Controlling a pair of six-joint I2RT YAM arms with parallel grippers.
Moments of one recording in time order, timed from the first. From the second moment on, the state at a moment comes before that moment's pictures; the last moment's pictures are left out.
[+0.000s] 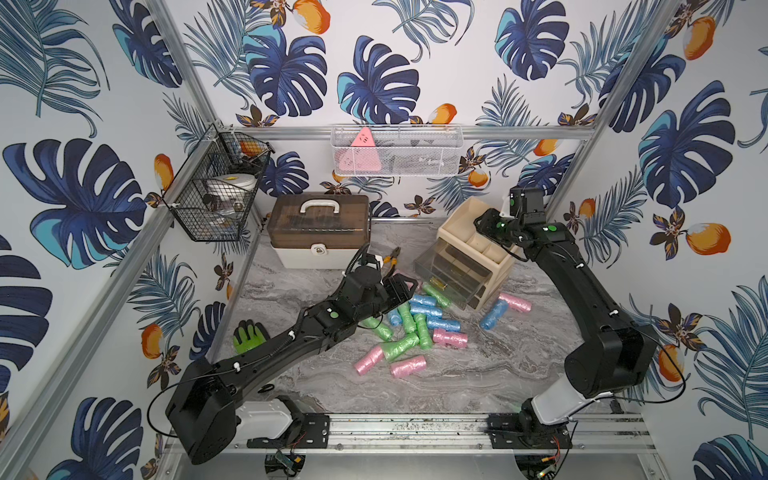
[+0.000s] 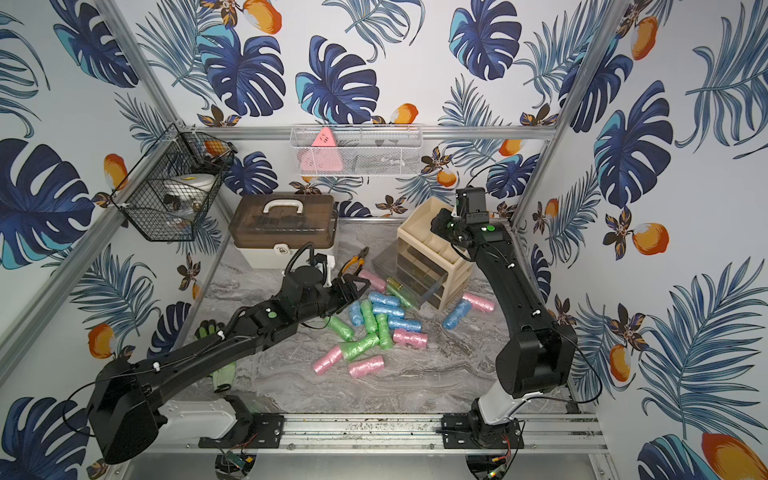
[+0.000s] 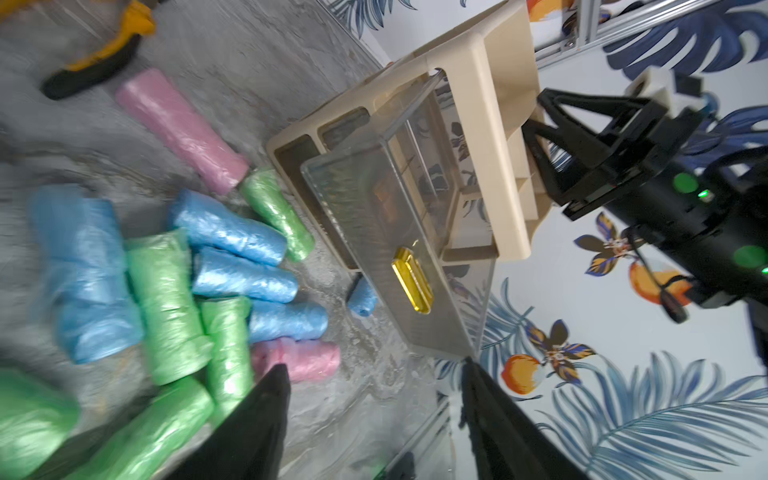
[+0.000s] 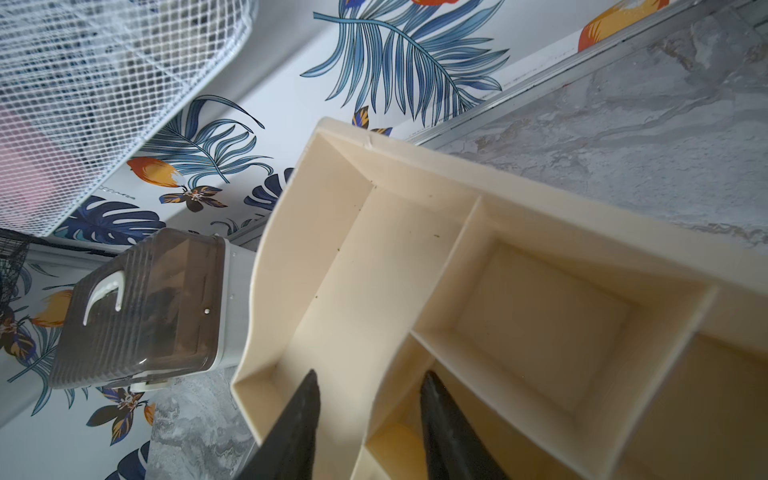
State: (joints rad) left arm -0.68 1.26 0.94 -0.14 0.08 -1.04; right arm 0.18 1.63 1.66 -0.65 -0.09 0.58
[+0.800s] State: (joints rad) left arm -1.01 1.54 1.09 -0.74 -0.03 -0.42; right arm 0.18 1.24 1.44 -0.75 -0.30 0.53
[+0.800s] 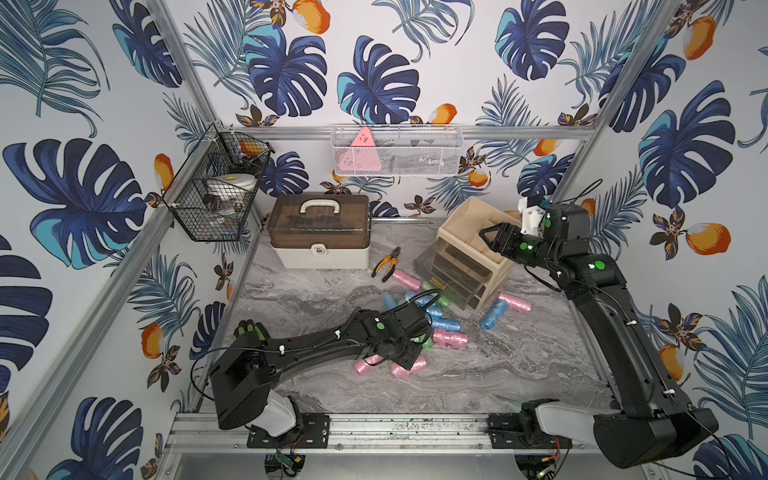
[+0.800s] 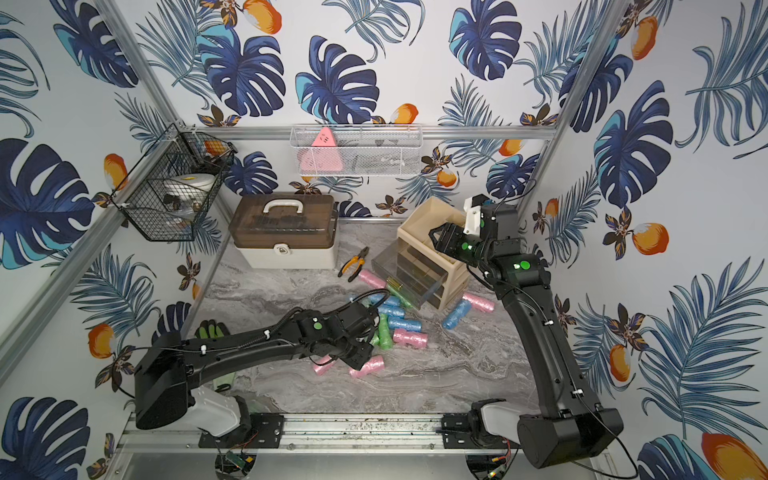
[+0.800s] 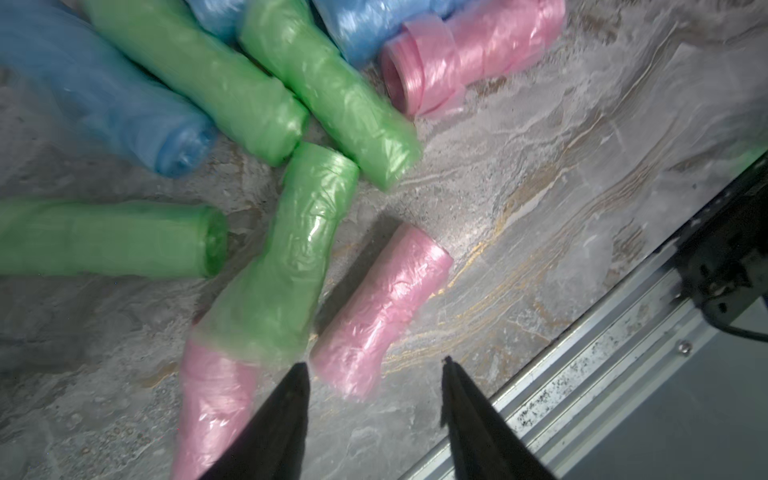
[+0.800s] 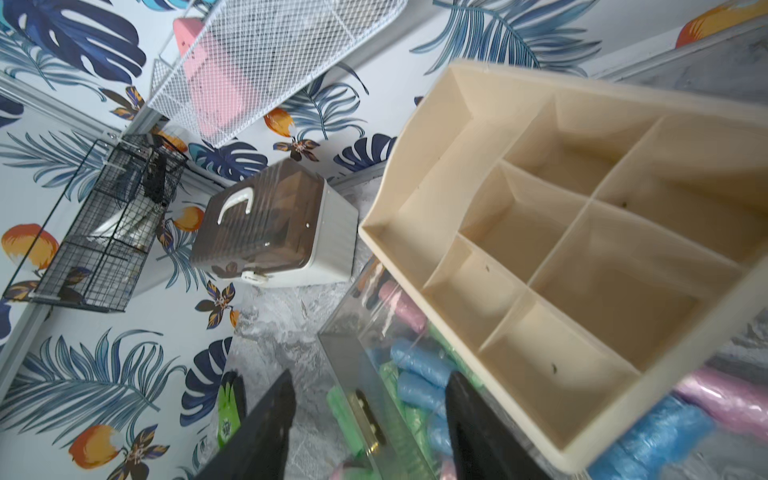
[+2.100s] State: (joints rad) left arm -1.06 1.67 1.03 -0.61 -0.04 -0.31; right arm 0.18 1.07 1.30 -1.00 -0.20 0.49
